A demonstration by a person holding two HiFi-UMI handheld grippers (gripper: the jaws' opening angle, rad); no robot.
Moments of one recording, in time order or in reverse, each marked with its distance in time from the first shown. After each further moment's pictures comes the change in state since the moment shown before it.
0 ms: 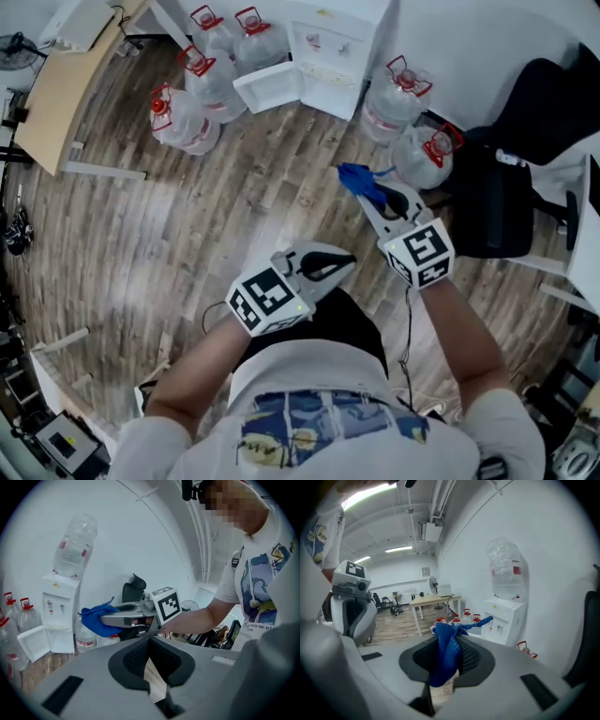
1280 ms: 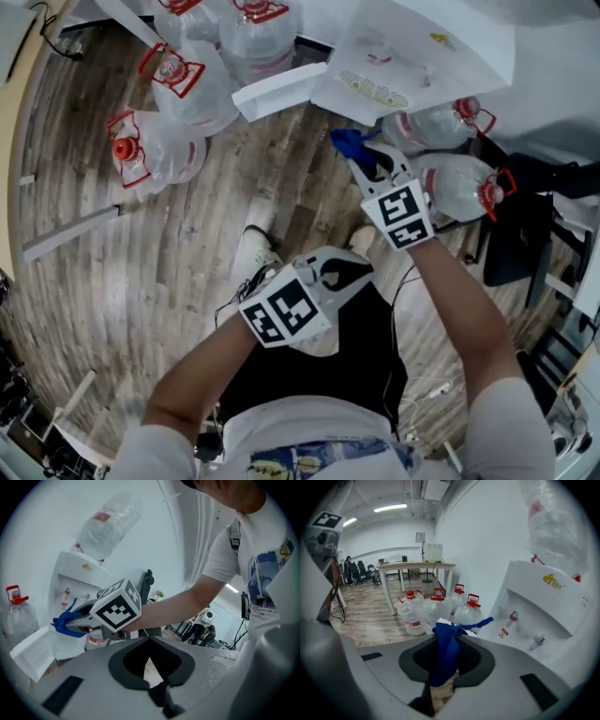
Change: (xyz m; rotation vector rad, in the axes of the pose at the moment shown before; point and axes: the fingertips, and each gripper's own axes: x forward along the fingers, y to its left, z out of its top) left arm -0.064 0.384 -0.054 0.001 0.080 -0.237; right arm 0.462 -0.134 -0.053 -0.131 0.315 -0.131
